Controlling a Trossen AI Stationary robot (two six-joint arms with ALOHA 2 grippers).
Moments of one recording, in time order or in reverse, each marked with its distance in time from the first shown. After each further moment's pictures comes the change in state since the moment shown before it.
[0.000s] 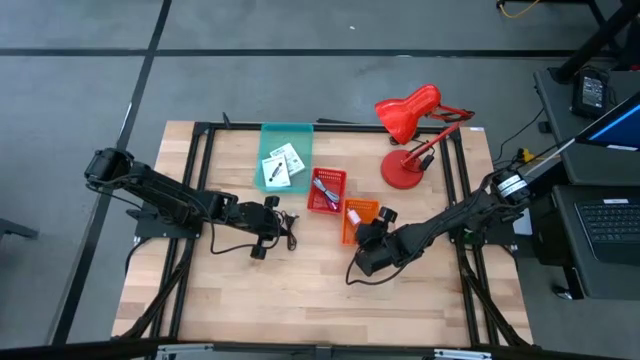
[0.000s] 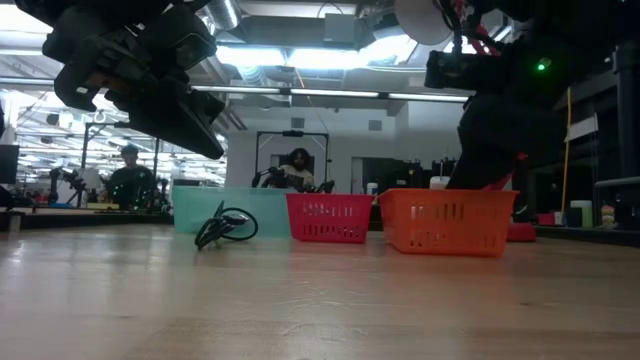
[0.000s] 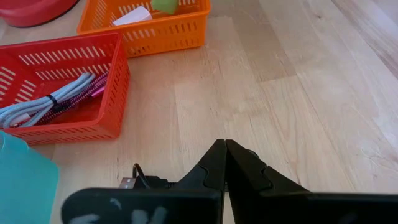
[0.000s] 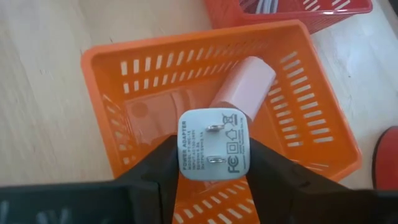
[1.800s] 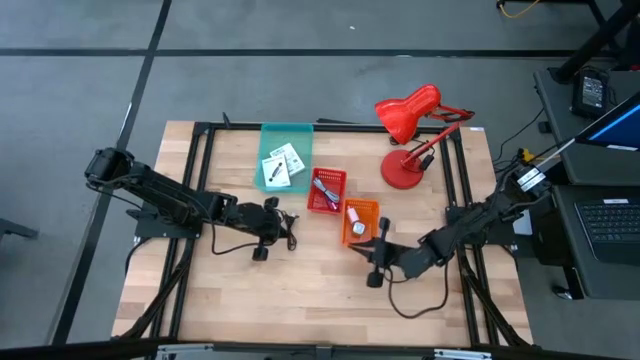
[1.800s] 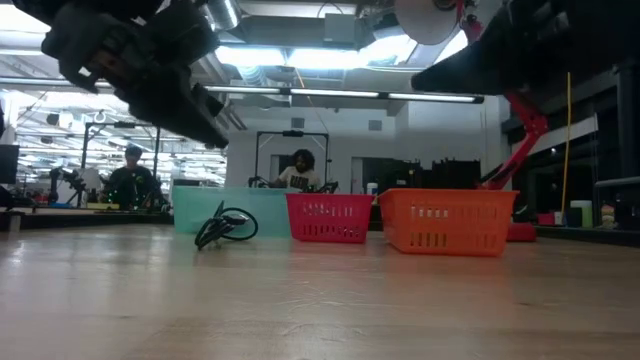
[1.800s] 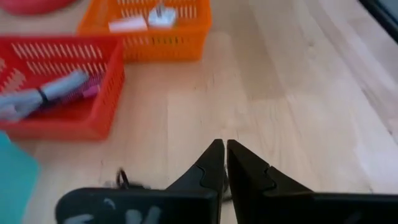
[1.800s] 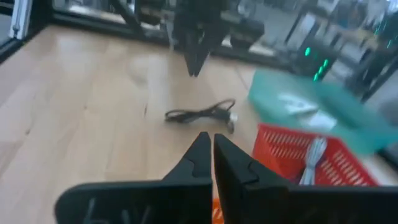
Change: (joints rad) left arm -0.016 0.000 0.000 0.038 0.004 -0.131; right arm 0.155 -0.161 -0.396 1.196 0.178 -0.669
